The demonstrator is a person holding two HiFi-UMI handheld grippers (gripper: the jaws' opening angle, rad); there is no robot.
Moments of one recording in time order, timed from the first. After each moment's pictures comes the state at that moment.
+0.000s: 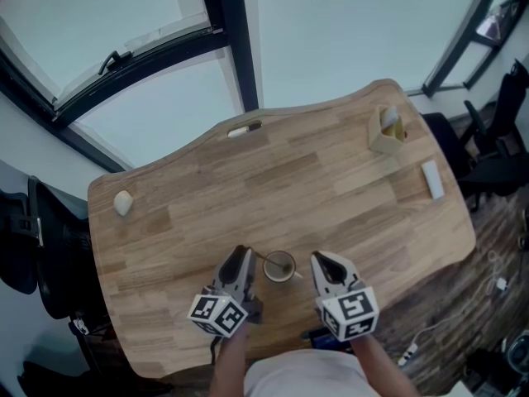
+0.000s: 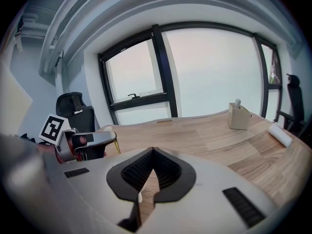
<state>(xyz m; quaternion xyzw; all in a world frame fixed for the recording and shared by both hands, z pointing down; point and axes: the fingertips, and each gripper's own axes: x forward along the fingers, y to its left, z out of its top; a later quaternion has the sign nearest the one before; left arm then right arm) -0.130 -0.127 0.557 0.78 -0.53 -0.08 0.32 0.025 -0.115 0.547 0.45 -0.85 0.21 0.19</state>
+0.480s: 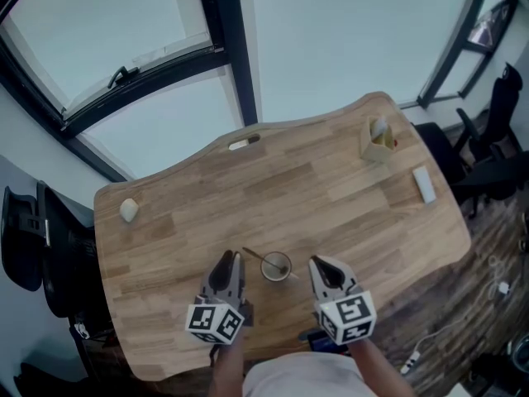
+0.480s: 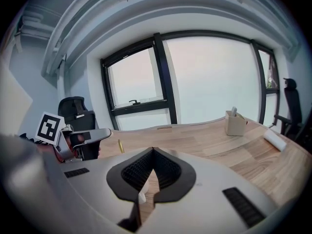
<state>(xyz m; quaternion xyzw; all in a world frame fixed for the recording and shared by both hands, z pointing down) -0.150 -0.112 0.514 0.78 -0.58 -0.04 0.22 0.032 -0.100 0.522 0.47 -0.85 0.19 0.17</state>
